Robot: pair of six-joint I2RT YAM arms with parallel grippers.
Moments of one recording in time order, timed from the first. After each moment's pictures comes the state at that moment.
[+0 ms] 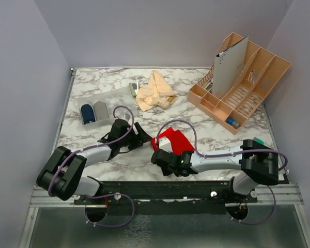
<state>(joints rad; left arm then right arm) -0.45 1.33 0.41 0.25 0.27 -0.92 1.29 1.59 0.83 -0.32 0.36 0.76</state>
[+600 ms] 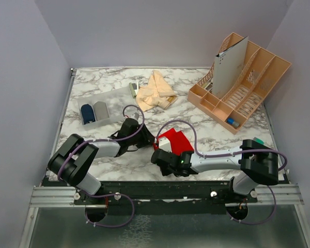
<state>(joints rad) -0.57 1.53 0.50 0.36 0.21 -0.95 1.29 1.60 0.83 -0.28 0.34 0.77</state>
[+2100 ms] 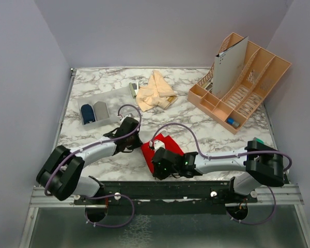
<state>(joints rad) -0.59 1.39 0.60 -0.10 -0.03 -0.82 1.29 1.54 0.77 -0.10 0.12 0.65</state>
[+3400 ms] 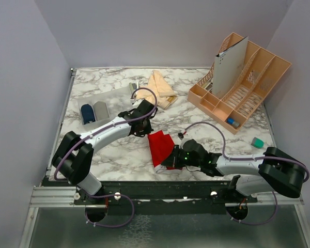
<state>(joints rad) -0.68 1.54 1.04 -0.52 -0.20 -0.81 1.01 1.32 0.37 0.39 -0.09 0.97</state>
